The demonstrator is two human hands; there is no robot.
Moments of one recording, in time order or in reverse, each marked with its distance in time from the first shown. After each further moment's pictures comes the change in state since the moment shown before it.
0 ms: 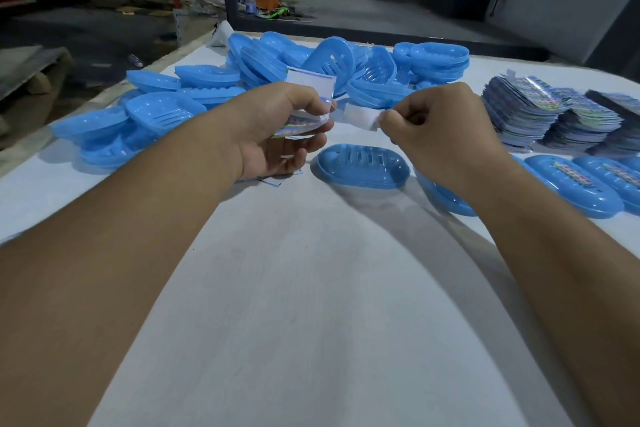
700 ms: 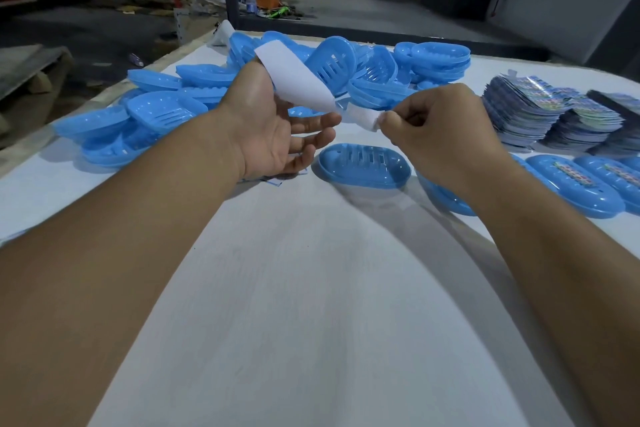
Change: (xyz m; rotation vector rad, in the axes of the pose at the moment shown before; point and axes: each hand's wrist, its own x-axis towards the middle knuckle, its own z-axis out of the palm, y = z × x) left_hand 0.000 0.002 -0.006 -0.235 -0.071 -0.050; right_hand -0.001 -0.001 0.001 0.007 -0.019 0.008
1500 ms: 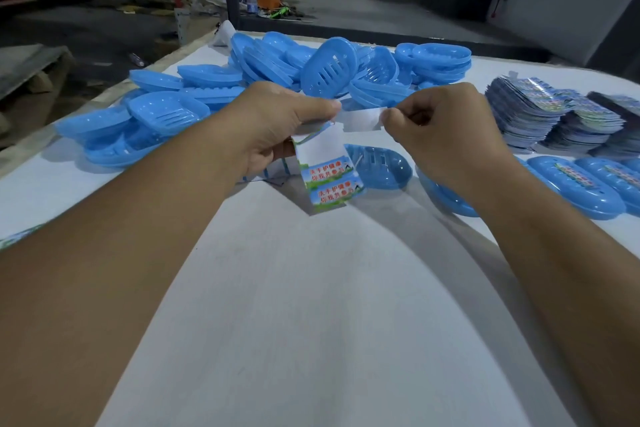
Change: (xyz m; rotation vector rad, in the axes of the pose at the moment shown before) left_hand 0.013 -0.006 0.003 0.338 0.138 0.293; right_hand -0.001 0.000 -0.002 0.005 0.027 -0.025
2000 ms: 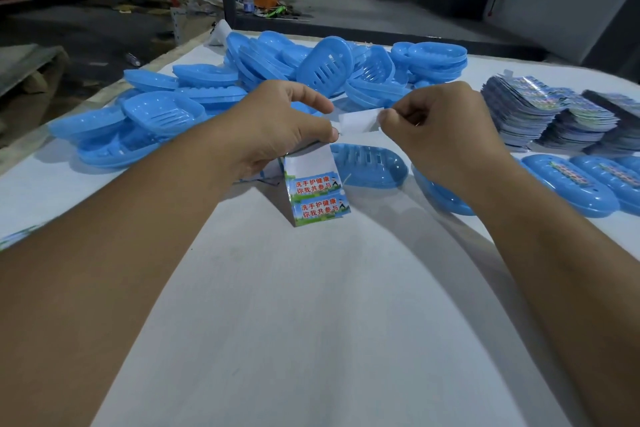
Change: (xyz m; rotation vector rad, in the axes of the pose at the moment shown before) left_hand -0.003 -0.001 0.000 0.304 -0.018 0.094; right_hand -0.001 0.001 -0.001 -0.025 0.010 0.012
